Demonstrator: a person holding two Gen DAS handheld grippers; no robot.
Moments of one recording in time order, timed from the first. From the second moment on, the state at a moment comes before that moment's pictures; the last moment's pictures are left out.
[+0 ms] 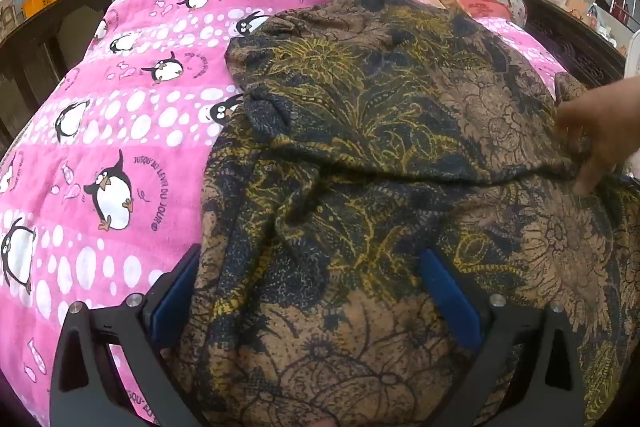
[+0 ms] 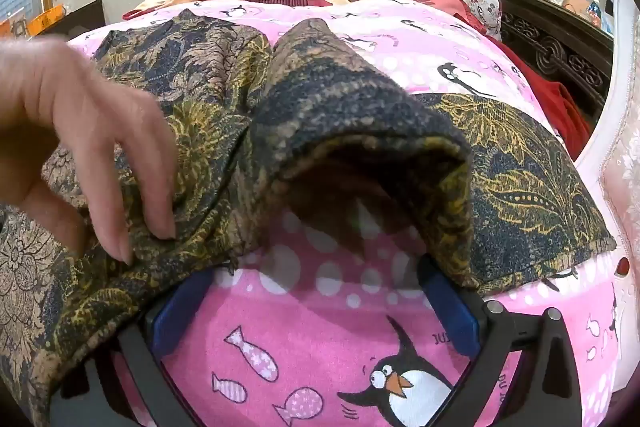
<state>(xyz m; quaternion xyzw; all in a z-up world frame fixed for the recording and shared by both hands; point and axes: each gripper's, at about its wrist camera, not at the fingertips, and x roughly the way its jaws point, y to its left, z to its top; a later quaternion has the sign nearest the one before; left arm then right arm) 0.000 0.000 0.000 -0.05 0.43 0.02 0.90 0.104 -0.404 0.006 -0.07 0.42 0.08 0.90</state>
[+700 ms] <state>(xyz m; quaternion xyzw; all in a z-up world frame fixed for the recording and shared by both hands) -0.001 0.000 -0.001 -0.05 0.44 0.02 0.90 0.103 -0.405 0.005 -0.06 0.42 0.08 0.90</state>
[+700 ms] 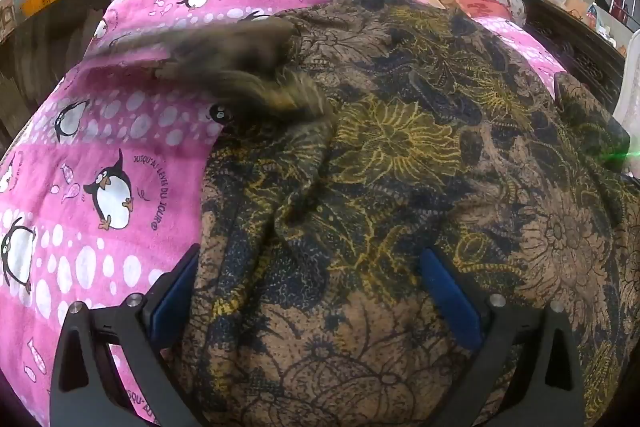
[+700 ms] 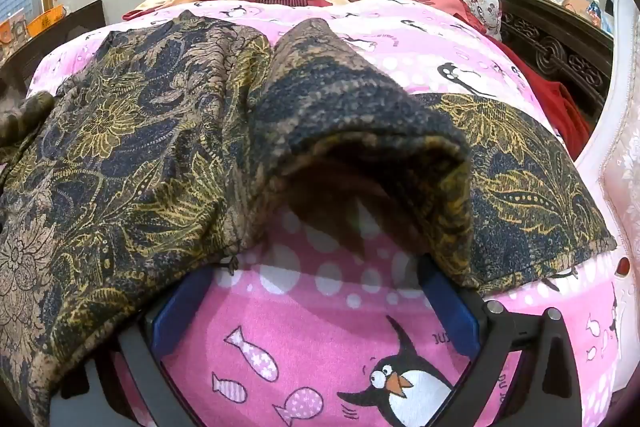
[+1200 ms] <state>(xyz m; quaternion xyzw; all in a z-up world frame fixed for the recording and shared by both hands) 0.001 -0.005 -0.002 -0.04 0.44 0.03 0.90 0.101 -0.407 0.005 -0.06 0.42 0.08 0.90</state>
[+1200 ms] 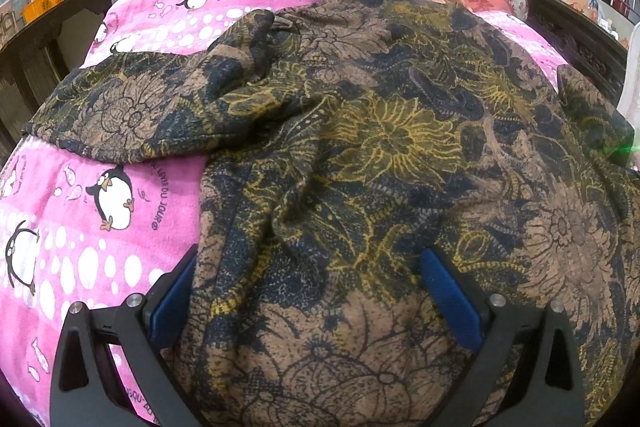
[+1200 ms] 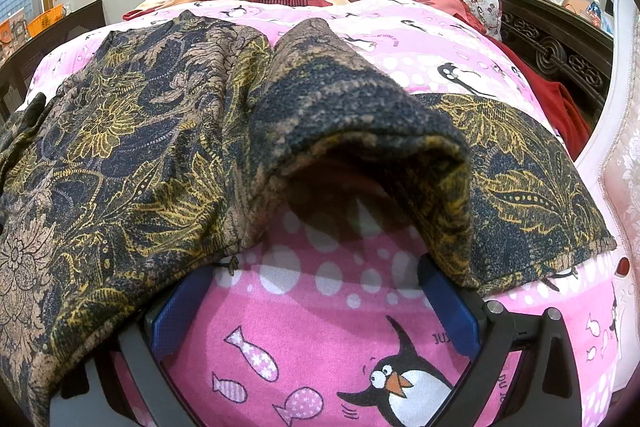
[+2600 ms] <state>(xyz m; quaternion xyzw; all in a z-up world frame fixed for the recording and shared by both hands) -0.002 -0.001 0.000 -0.06 0.44 0.02 0.90 -0.155 -0.415 0.046 -0.07 0.63 0.21 0.75</state>
